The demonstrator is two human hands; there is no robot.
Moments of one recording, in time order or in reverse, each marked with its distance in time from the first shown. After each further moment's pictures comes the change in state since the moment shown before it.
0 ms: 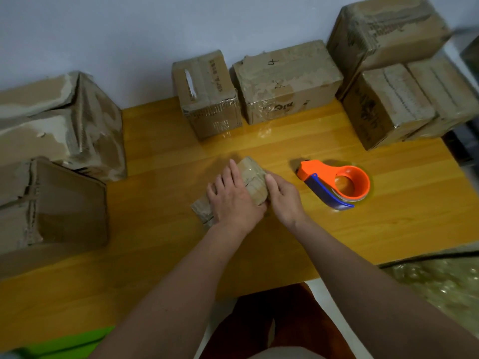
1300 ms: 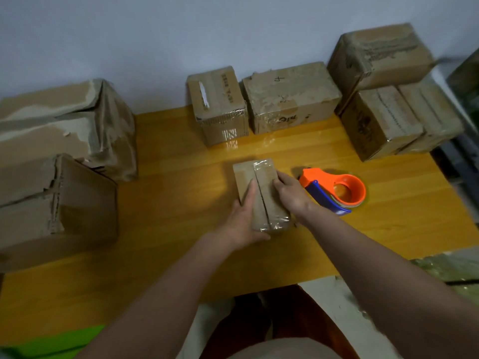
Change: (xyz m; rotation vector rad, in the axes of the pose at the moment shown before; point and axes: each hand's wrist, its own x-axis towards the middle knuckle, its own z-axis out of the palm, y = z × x) left_hand -0.027 -0.033 -0.007 -0.444 -0.473 0.141; right_hand -0.001 -0.047 -0.019 -0.020 -0.120 0.172
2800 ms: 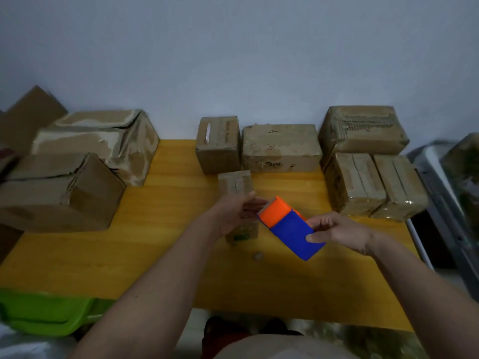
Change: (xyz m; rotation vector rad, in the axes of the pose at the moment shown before) left_hand 0.012 0.129 -0.004 -1.059 0.141 -0.023; right_hand -0.023 0.015 -0.231 -0.190 -0.695 -0.154
